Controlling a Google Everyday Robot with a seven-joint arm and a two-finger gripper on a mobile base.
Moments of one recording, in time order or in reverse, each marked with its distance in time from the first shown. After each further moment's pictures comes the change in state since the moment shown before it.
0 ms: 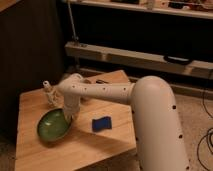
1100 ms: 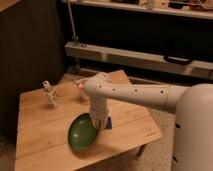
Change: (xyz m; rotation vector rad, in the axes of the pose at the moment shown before) arm -0.128 0.111 -0.046 -0.130 -0.146 0.011
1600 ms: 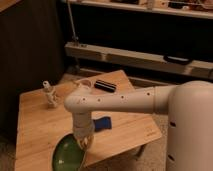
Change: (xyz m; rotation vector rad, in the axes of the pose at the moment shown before) arm -0.062 -0.096 0.032 0.028 -0.117 -0.216
